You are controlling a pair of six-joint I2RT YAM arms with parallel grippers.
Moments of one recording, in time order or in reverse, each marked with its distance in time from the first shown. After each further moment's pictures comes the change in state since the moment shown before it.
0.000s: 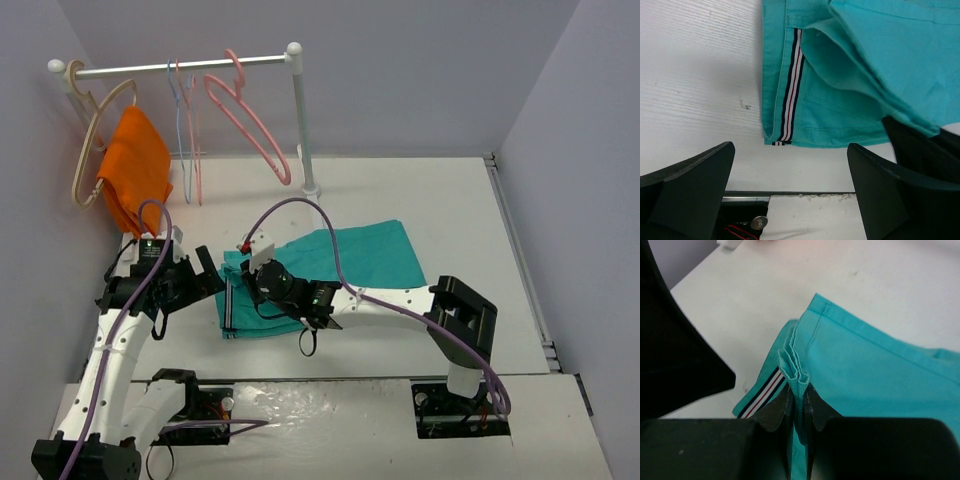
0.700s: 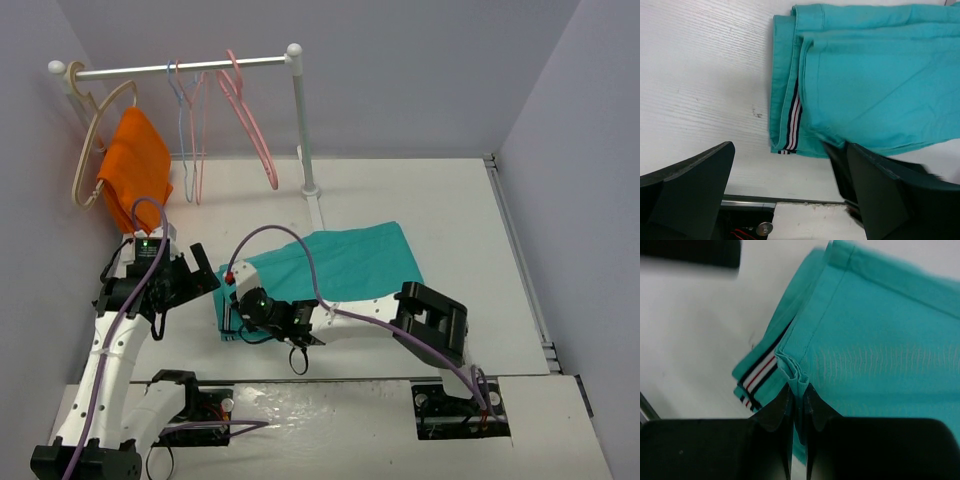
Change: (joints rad) left arm 0.009 -0.007 0.030 -0.004 -0.064 0.009; right arm 0.079 0.146 0.052 -0.063 0.012 0.043
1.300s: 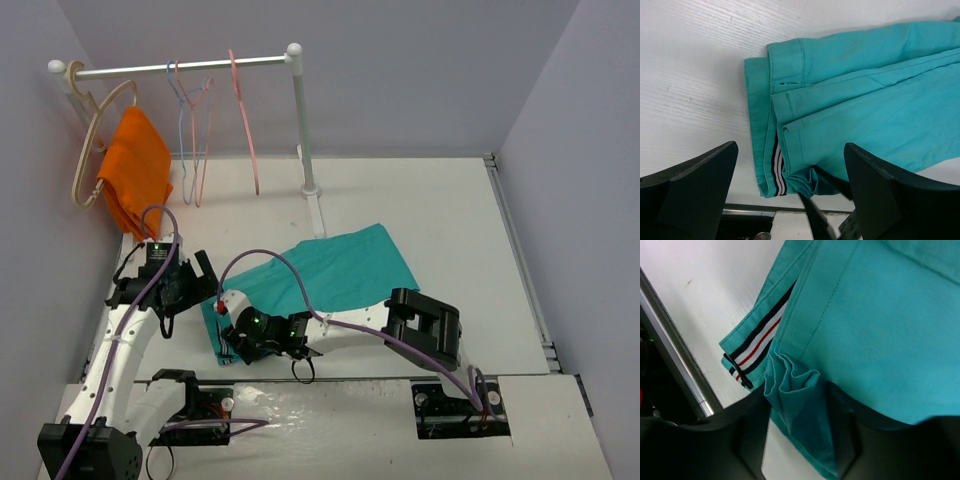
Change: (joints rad) left arm 0.006 0.034 -0.108 0.093 -0.002 -0.028; right arm 0.060 0.046 -0.017 -0.099 -0.219 -0.027
